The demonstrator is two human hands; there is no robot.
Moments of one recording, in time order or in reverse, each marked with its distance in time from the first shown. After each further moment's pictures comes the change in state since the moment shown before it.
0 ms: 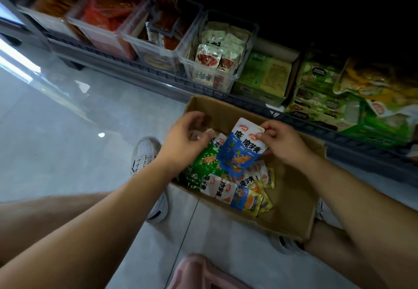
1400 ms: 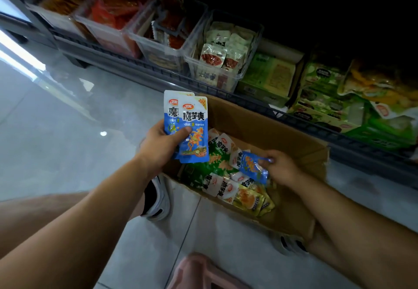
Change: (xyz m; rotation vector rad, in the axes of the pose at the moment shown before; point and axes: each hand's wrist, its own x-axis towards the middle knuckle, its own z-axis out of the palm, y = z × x) left_hand -0.007 -0.021 -0.032 -0.567 0.044 -0.340; right_hand -0.005 0.074 0.025 -0.194 -0.017 0.202
